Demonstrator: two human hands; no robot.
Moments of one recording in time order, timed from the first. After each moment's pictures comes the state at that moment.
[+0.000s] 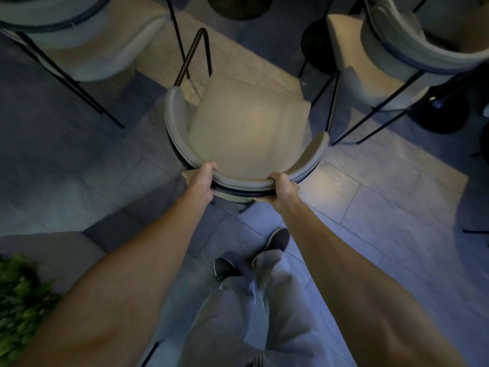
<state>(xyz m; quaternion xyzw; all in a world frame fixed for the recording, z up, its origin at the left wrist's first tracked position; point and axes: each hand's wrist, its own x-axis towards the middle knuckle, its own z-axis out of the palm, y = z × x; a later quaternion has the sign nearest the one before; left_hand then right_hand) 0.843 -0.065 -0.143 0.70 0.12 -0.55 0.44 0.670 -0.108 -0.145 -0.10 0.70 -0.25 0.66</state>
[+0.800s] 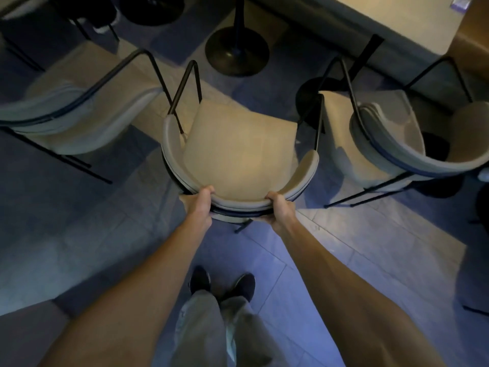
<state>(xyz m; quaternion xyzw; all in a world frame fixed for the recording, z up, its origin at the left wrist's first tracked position) 0.879 -0.320 -0.131 0.69 0.14 -0.49 0.51 0.709 -0.377 -0.136 -0.14 0.68 -0.24 0.68</state>
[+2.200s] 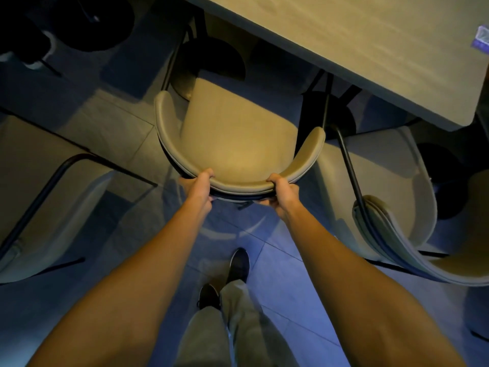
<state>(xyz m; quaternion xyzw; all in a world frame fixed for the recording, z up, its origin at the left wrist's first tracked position) 0.979 -0.750 -0.152 0.72 0.12 -0.48 0.49 0.799 -0.786 -0.175 -0.10 0.68 -0.30 0.66</state>
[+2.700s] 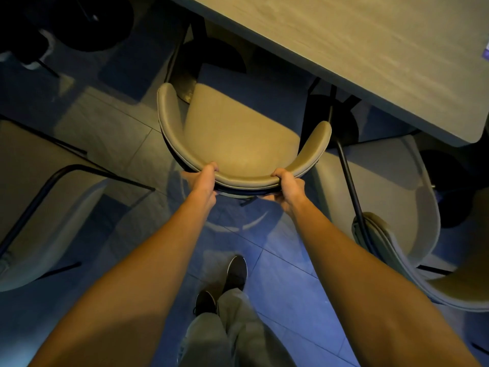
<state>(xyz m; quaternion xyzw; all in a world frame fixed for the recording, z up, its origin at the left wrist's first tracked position) 0.974 -0.808 -0.162 0.72 0.13 -0.50 0.46 0.788 -0.849 -0.181 -0.11 0.68 -0.27 0.67</state>
